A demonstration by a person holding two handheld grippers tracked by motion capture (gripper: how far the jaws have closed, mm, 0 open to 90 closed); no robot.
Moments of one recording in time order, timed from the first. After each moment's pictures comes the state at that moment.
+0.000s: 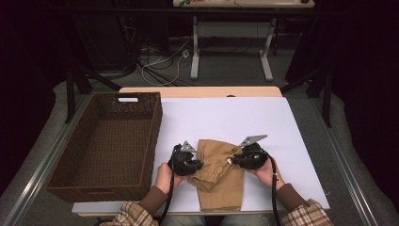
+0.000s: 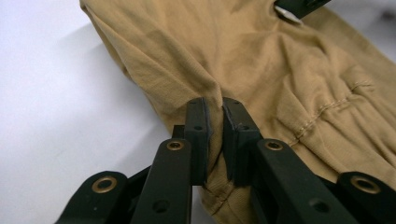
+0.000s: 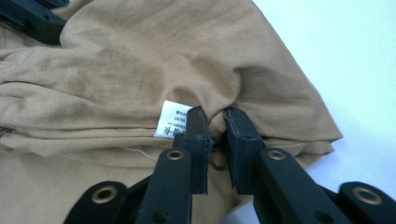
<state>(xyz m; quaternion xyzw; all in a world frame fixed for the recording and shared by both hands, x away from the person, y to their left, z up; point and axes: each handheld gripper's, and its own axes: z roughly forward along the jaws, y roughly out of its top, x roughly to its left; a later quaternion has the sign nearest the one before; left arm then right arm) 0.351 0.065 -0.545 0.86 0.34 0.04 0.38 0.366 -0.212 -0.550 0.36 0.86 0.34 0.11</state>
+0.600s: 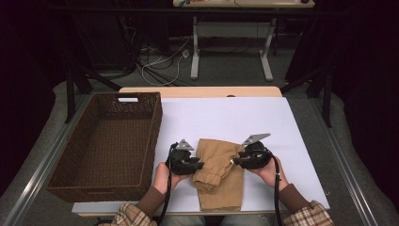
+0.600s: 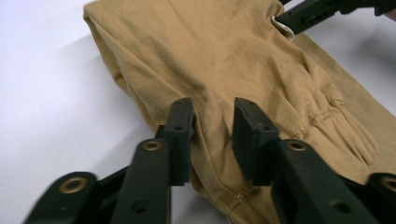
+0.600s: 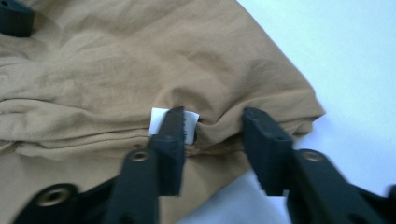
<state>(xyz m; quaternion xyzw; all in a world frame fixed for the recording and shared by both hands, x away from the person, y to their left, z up) 0.348 0.070 -0.535 0.85 0.35 0.01 0.39 0.361 -0.218 -0.536 0.38 0.86 0.33 0.11</state>
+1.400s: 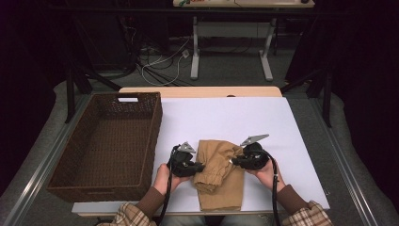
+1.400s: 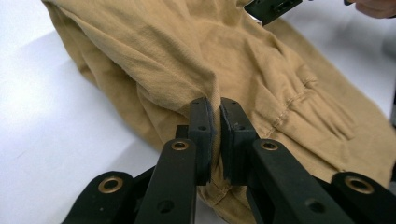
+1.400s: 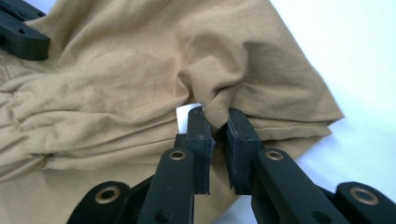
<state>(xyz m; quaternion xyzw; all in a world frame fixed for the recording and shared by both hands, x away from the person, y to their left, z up) 0.344 0.066 -0.536 0.86 0.33 -0.02 0.40 0.360 -0.213 -0.539 0.40 0.85 0.34 0.08</state>
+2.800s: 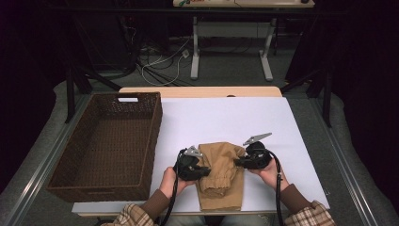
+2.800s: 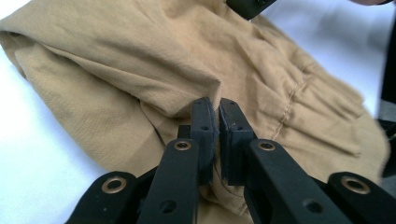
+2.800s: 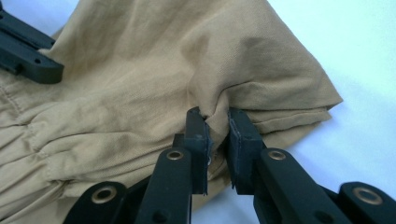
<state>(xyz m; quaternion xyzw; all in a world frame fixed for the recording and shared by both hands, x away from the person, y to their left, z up) 0.336 0.050 -0.543 0.86 0.31 -0.03 0.40 0.362 -0.222 -0.538 0.40 0.85 0.33 0.05</state>
